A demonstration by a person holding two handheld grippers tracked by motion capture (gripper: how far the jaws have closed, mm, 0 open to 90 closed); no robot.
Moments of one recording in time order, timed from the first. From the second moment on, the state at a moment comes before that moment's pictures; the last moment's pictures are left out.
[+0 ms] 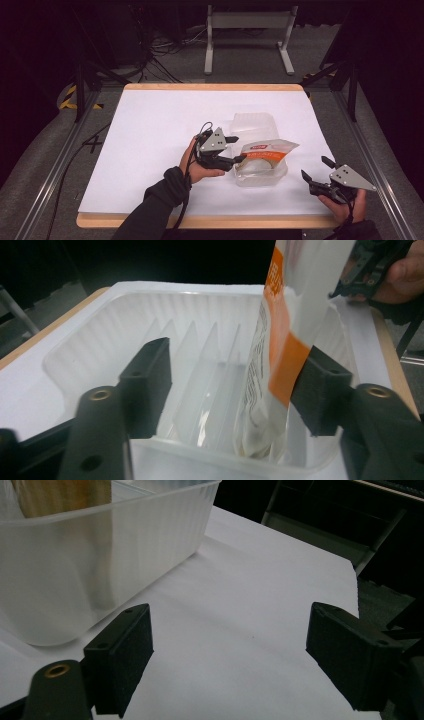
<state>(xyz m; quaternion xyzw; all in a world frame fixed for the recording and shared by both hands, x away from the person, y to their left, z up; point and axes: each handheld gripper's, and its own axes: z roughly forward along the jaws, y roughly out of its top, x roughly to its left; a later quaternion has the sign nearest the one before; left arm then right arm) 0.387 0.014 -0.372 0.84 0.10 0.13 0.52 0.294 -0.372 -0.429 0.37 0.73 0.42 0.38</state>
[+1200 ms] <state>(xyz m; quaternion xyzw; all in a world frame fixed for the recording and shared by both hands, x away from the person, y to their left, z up) 0.369 0.153 -0.403 0.86 0.19 0.22 0.42 0.293 -0.368 -0.429 0.36 0.74 0.41 0.39</state>
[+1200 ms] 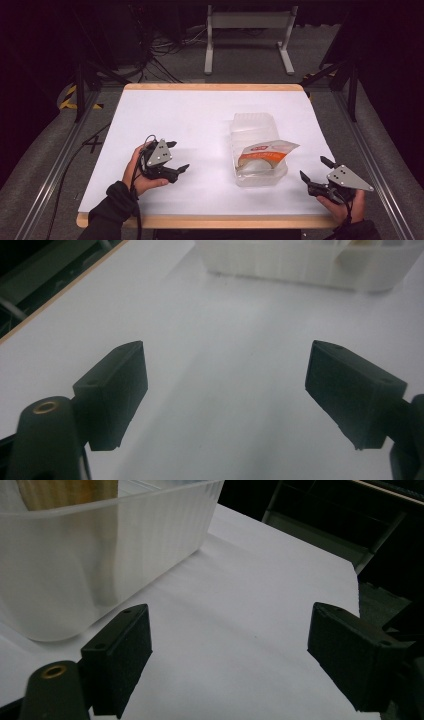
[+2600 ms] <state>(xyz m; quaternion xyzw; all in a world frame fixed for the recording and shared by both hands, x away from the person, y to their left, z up) 0.312 0.314 -0.445 0.75 0.39 0.24 0.48 0.302 -0.365 -0.430 0.36 0.74 0.41 0.40</state>
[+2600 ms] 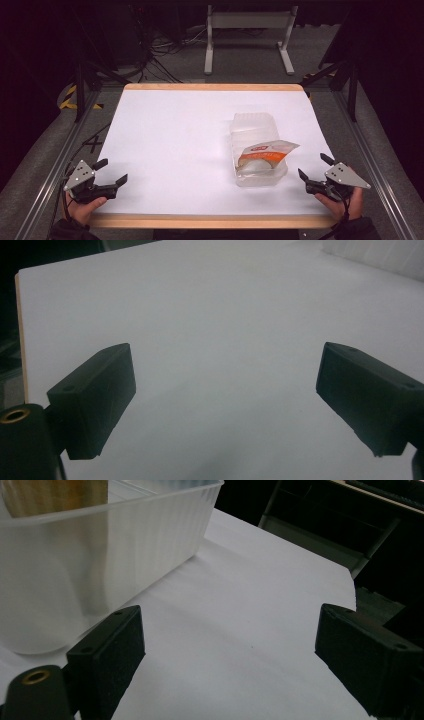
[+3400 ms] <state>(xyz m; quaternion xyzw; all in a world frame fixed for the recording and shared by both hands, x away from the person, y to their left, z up) 0.312 0.302 -0.447 0.76 0.37 0.24 0.47 0.304 -0.365 -0.430 0.37 0.73 0.41 0.40</state>
